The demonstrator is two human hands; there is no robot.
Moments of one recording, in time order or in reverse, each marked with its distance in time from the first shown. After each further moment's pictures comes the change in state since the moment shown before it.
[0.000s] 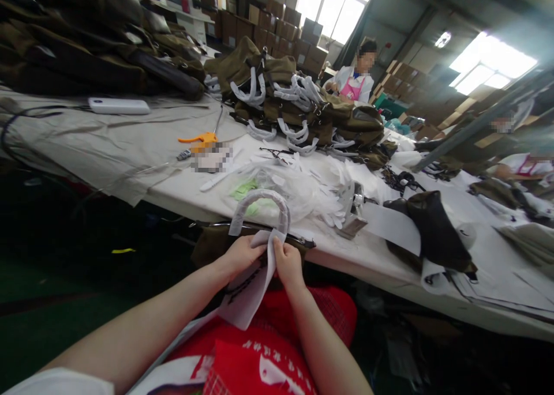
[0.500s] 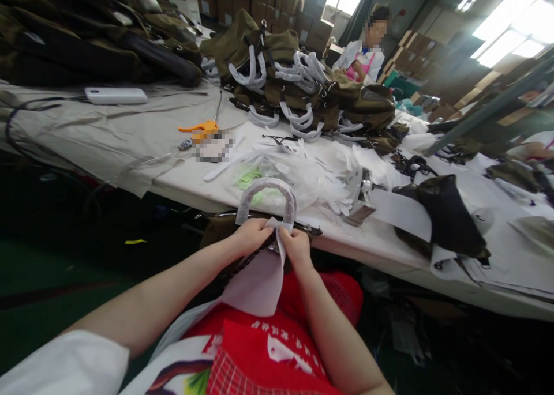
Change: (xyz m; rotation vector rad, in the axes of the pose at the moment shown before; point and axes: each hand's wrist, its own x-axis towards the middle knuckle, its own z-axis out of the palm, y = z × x) left_hand 0.013 0.015 -0.011 0.278 -0.074 0.165; right_hand 0.015 0.008 -0.001 -0.020 0.091 0.047
